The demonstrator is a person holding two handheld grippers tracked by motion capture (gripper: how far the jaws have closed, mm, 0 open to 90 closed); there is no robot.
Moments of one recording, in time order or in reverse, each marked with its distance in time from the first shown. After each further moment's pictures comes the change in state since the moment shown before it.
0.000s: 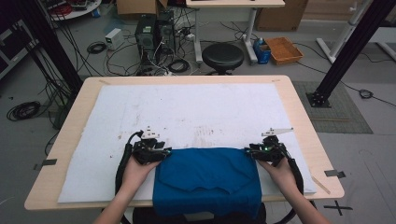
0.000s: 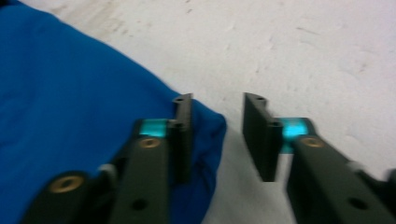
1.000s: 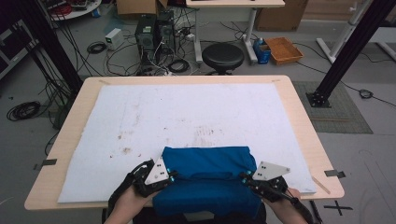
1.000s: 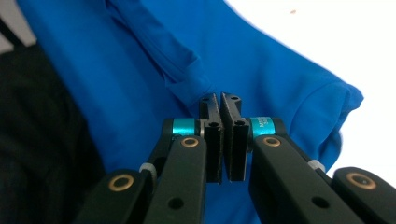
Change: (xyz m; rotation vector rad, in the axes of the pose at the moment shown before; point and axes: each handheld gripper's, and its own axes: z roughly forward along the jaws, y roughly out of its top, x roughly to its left) left arm -0.086 -0.029 -0.050 -0.007 -0.102 0.484; right arm 0.106 -0.046 -0.052 -0.046 -0.021 -0.449
